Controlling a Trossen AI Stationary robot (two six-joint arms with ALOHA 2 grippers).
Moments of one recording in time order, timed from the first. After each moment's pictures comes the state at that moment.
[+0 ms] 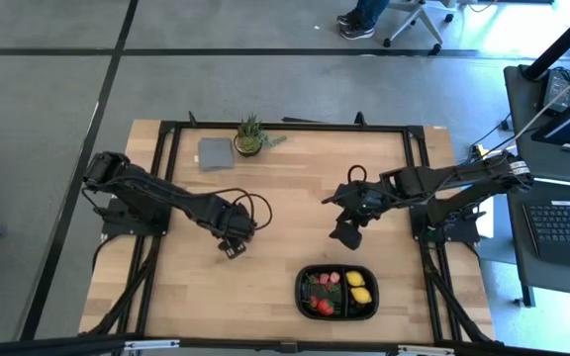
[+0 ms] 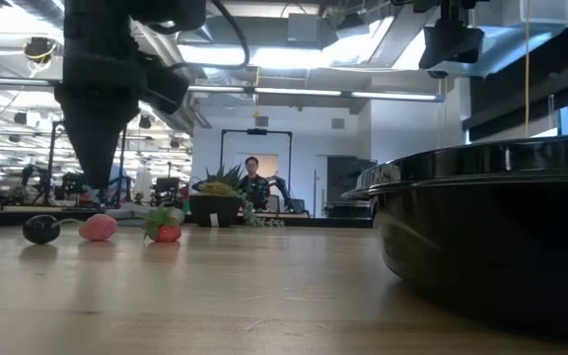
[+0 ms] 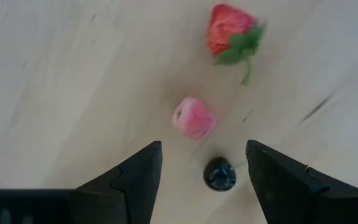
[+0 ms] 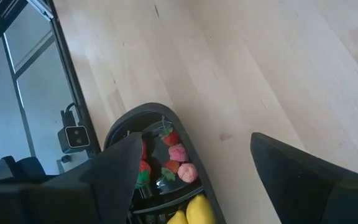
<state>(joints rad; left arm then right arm) -0.24 1.57 1.01 -0.94 -0.09 -0.88 0.17 1.33 1.19 -0.80 -0.11 0.75</state>
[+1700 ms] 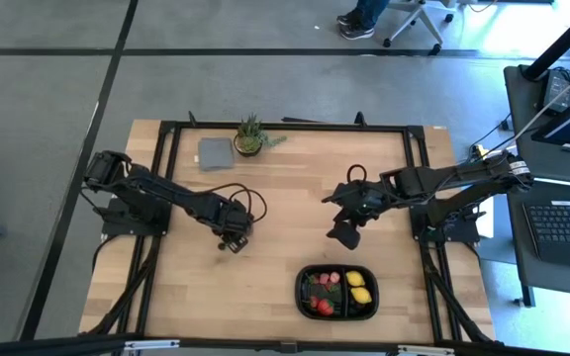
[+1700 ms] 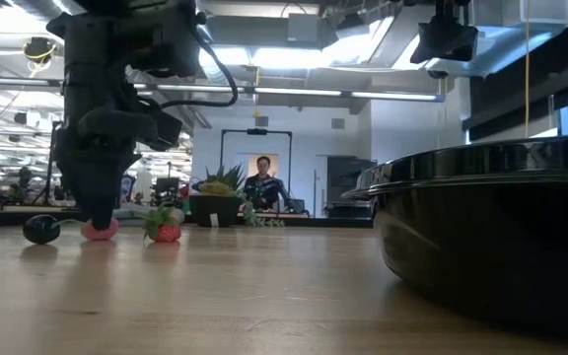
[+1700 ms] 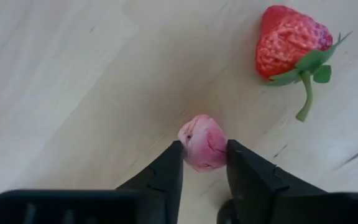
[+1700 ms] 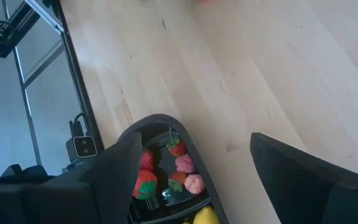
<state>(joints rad) -0.17 1.57 0.83 -0.72 -0.06 -0.95 0.17 1.33 1.19 -0.75 -0.10 0.76</state>
